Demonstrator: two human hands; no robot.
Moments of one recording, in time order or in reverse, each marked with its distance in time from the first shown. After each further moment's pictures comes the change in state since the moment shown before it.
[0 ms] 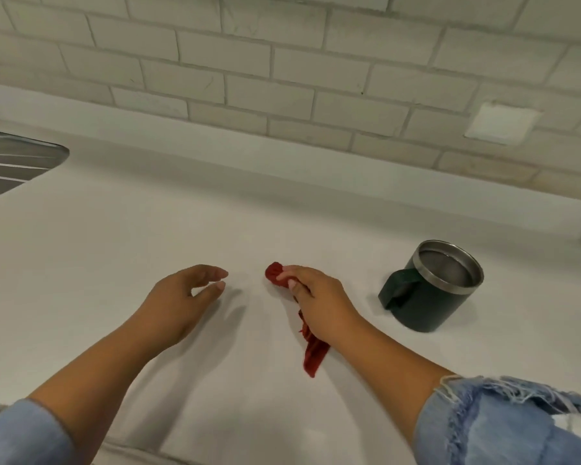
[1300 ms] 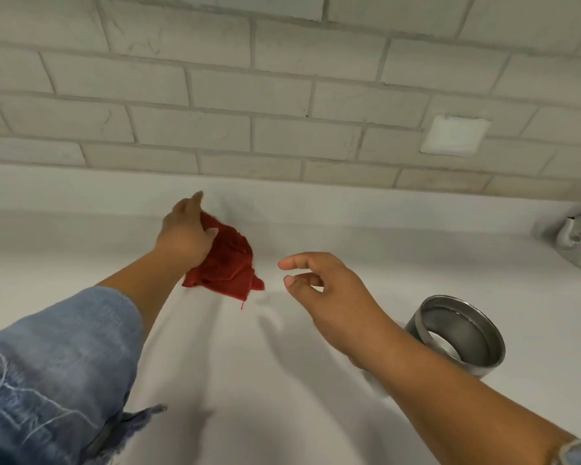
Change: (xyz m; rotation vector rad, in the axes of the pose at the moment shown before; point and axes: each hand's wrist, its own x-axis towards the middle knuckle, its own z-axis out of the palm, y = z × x) left_hand 0.297 0.069 0.037 0.329 0.130 0.283; right_hand 0.076 -0.033 -0.074 0.179 0.245 0.129
